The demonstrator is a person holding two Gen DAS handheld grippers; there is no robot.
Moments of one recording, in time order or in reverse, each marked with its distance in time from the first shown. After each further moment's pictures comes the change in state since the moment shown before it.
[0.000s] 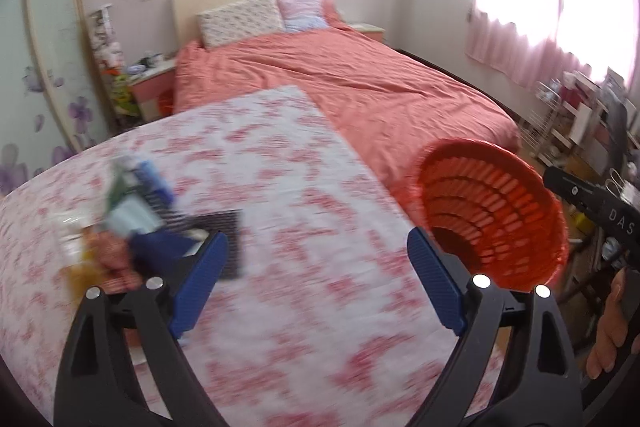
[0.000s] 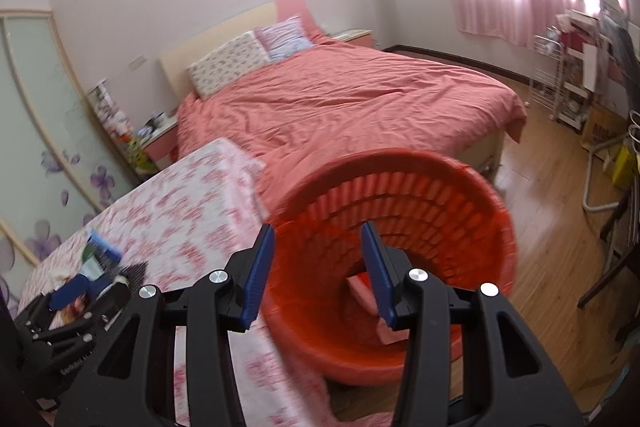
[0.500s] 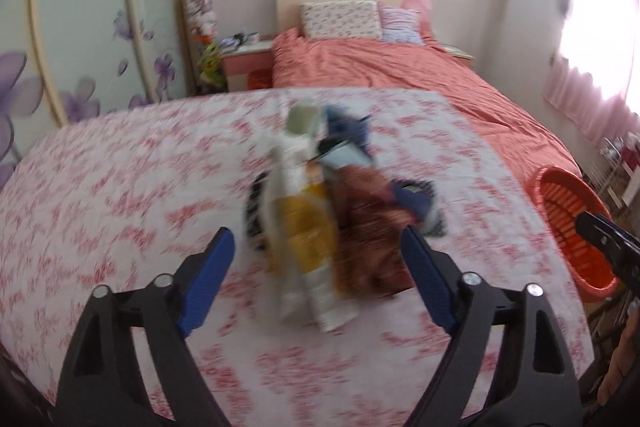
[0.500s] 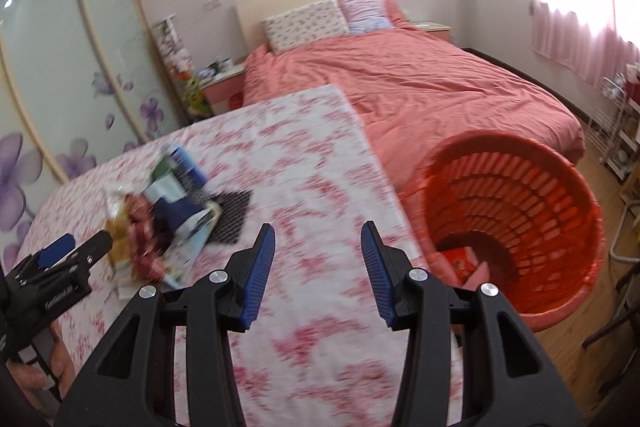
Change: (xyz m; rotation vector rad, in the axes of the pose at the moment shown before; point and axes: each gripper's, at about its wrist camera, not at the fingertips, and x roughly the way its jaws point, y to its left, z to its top) left arm -0.042 0.158 -0.058 -0.224 -0.009 0.214; right arm 0.001 0.117 -0.054 -0.225 0.091 0.135
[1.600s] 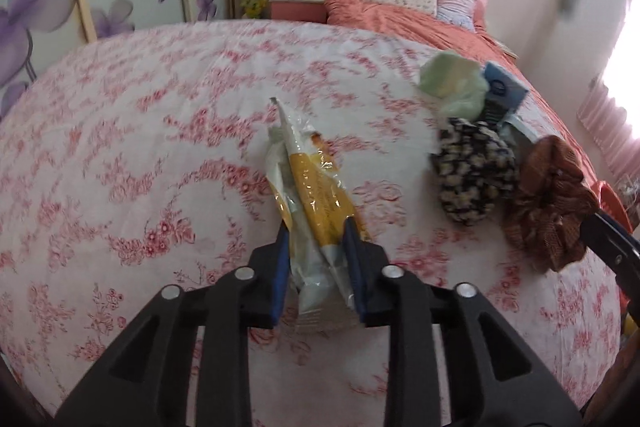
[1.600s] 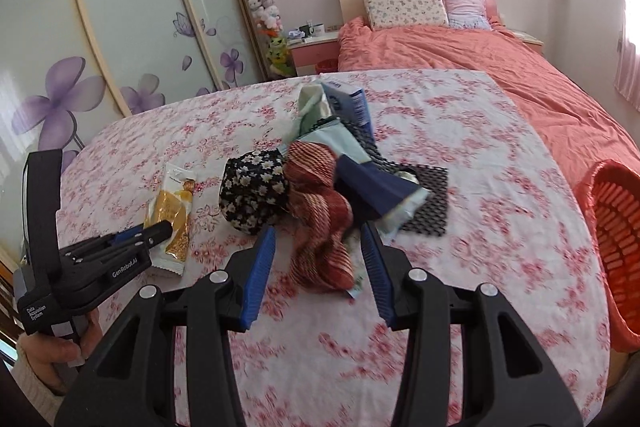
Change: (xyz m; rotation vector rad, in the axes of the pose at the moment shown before) left arm 0.047 0.130 -0.032 -0.185 0.151 0.037; right arm 0.055 0.143 -0.016 -0.203 0.085 0.201
